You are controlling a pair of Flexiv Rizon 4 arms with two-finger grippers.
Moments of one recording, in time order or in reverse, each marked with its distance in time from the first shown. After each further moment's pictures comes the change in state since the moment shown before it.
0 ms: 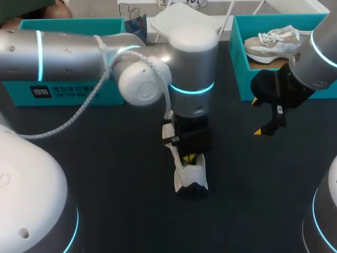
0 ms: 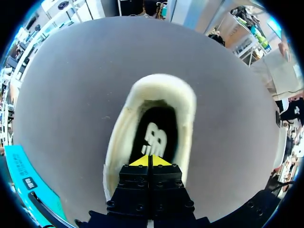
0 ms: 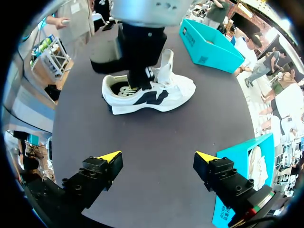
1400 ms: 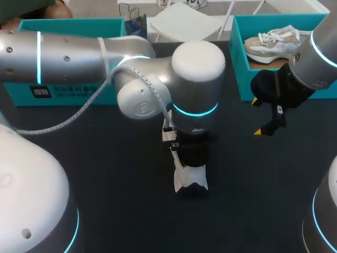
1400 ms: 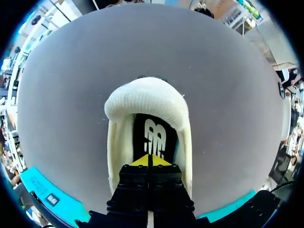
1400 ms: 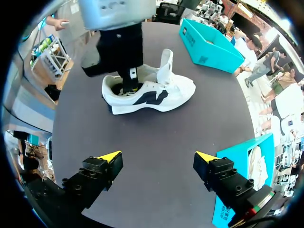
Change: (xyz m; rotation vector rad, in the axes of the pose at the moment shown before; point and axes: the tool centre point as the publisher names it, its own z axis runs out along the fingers) left arm -0.008 0.000 -0.001 -0.221 -0.042 0.196; right arm 0.000 0.000 0.000 0.000 0.000 0.000
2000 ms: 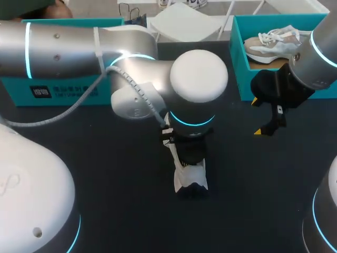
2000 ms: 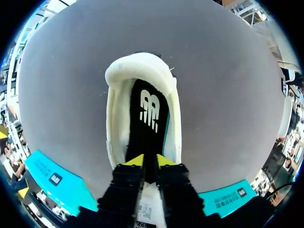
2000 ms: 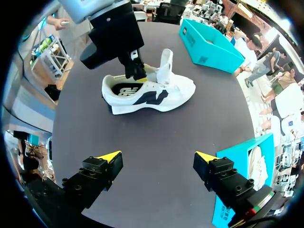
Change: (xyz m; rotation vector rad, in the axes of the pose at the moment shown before) left arm 0.008 0.029 -0.024 -0.199 -0.024 -0.041; right arm 0.000 0.000 0.000 0.000 0.000 0.000
